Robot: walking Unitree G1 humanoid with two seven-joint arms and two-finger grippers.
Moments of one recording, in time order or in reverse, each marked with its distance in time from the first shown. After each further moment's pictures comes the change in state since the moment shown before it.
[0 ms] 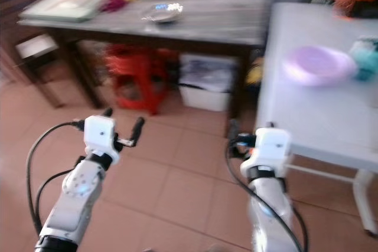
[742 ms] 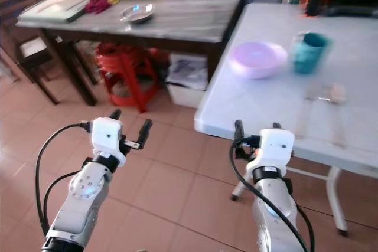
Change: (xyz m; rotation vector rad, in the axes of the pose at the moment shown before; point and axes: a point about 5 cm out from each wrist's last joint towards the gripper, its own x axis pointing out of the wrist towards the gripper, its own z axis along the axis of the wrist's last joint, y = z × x) left arm 0.001 -0.013 0.000 -0.025 -0.009 -0.043; right arm 0.001 -0.006 -0.002 -0.016 0.008 -0.016
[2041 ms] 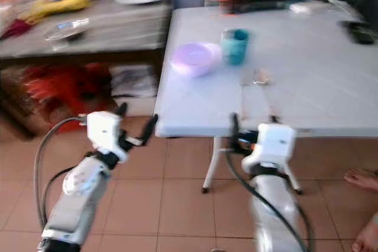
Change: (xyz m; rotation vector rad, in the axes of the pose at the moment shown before) left arm 0.002 -0.015 0.023 -0.111 -0.097 -0.172; right arm -0.002 -0.001 0.014 -0.007 -0.044 0.001
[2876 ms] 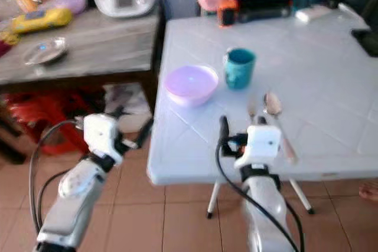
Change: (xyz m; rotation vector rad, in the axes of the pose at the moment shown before) left arm -0.009 0.013 -0.004 0.024 0.028 0.046; right arm 0.001 0.020 -0.001 0.003 -0.005 0.082
